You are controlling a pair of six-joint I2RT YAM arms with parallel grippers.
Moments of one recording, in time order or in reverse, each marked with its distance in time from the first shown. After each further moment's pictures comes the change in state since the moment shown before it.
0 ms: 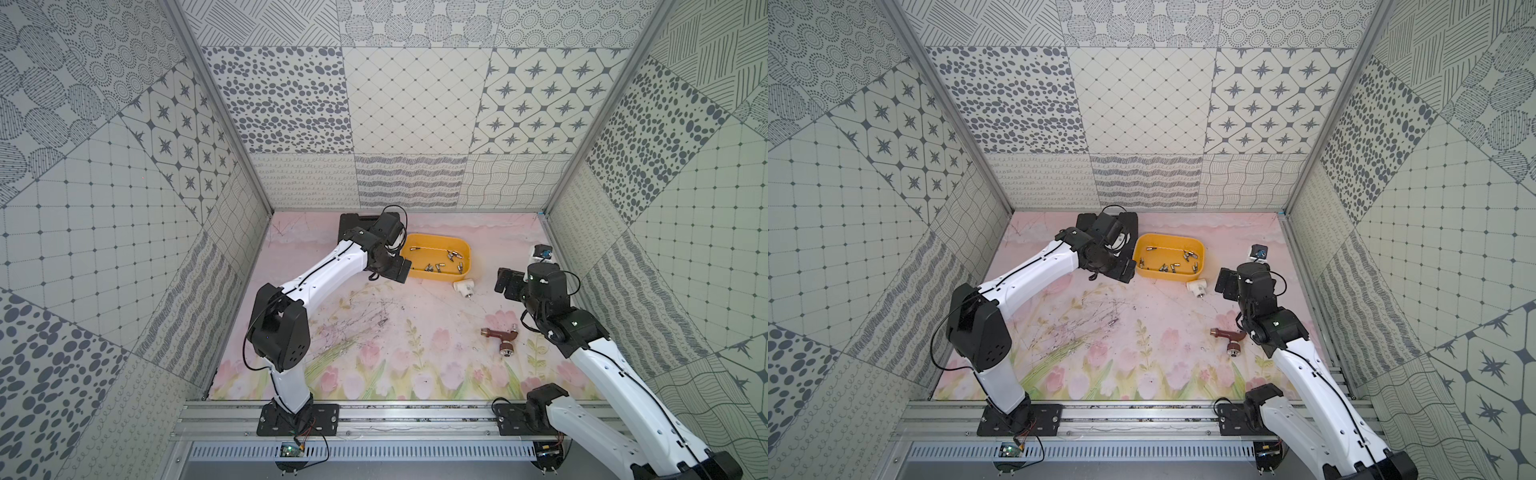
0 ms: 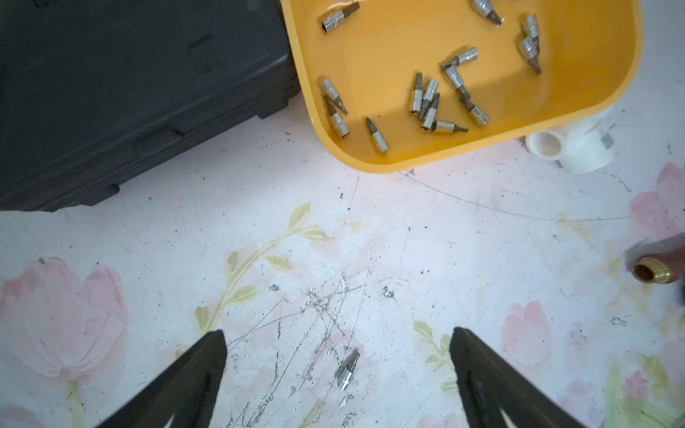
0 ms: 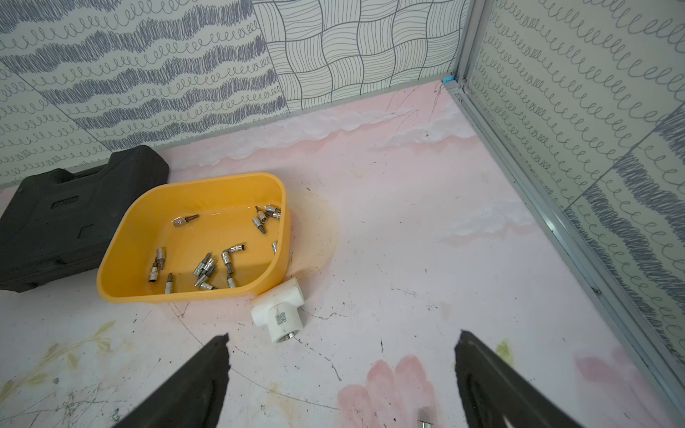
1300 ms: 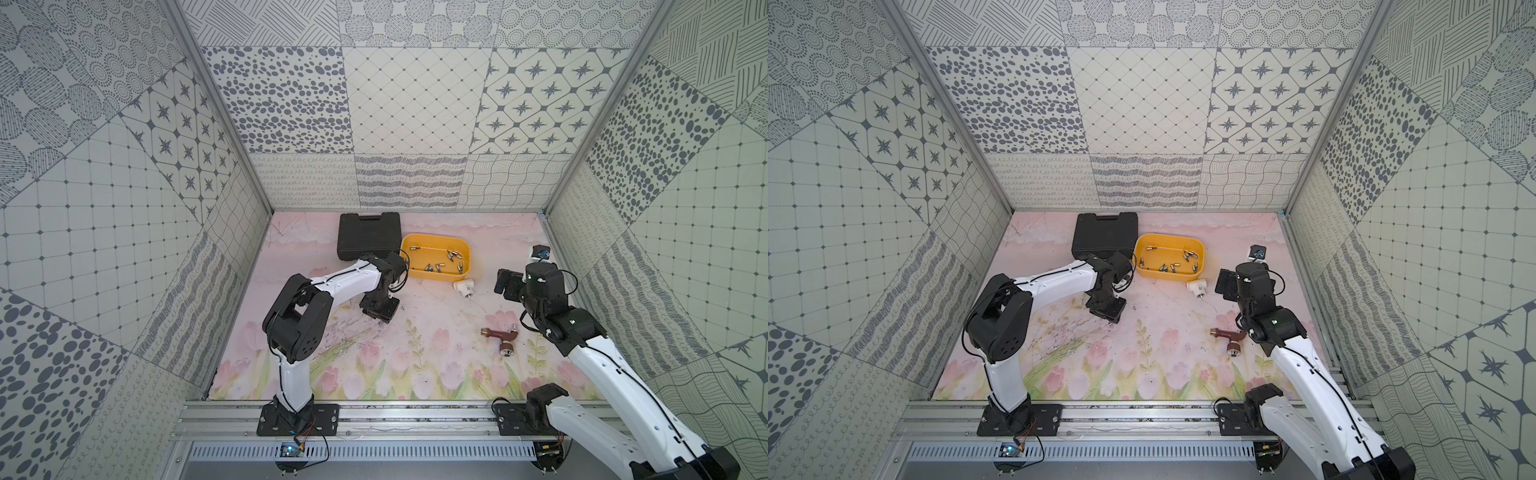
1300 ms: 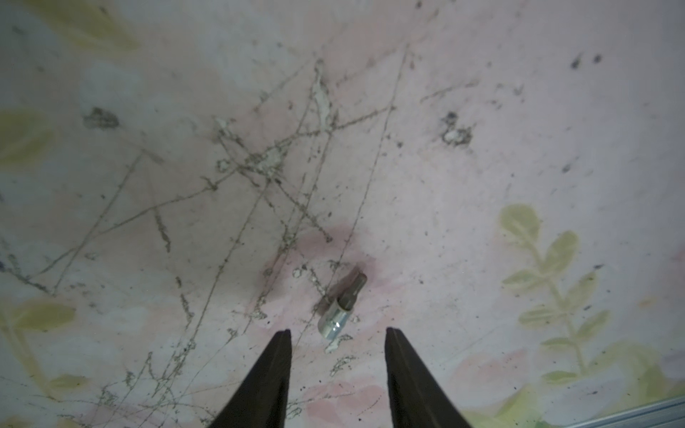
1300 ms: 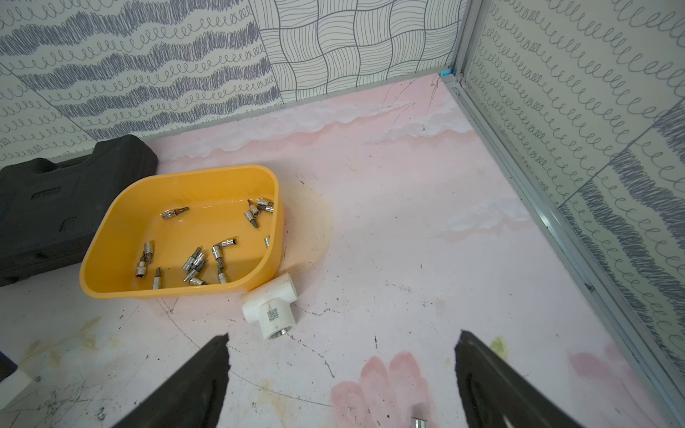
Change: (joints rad) left arm -0.053 0.126 -0.233 -0.076 0.087 -0.030; right arm -0.005 0.016 -0.006 -0.002 0.004 -0.011
